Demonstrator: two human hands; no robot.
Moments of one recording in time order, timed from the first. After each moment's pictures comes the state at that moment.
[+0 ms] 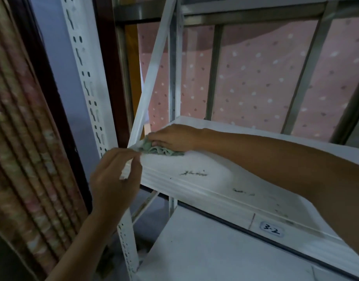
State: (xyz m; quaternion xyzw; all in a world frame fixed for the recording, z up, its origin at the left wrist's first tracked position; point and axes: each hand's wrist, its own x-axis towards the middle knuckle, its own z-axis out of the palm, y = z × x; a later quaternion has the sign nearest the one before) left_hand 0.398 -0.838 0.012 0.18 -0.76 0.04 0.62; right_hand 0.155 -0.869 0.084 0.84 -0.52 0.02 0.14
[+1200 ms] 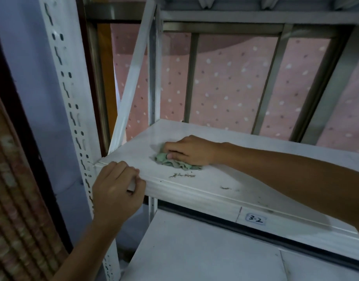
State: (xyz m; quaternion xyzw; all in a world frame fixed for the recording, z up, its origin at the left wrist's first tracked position) left_hand 0.377 -0.855 -0.020 0.13 -0.78 0.05 0.61; right_hand 0.133 -0.774 0.081 0.78 -0.62 0.04 0.06
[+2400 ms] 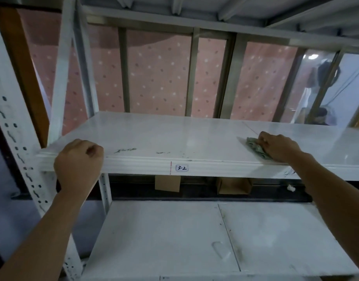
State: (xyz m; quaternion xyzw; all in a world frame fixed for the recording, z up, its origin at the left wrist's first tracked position) left_hand 0.355 -0.830 -0.003 0.19 -0.77 -0.01 0.61; right_hand 0.071 -0.364 0.077 0.17 -0.98 -0.01 0.12
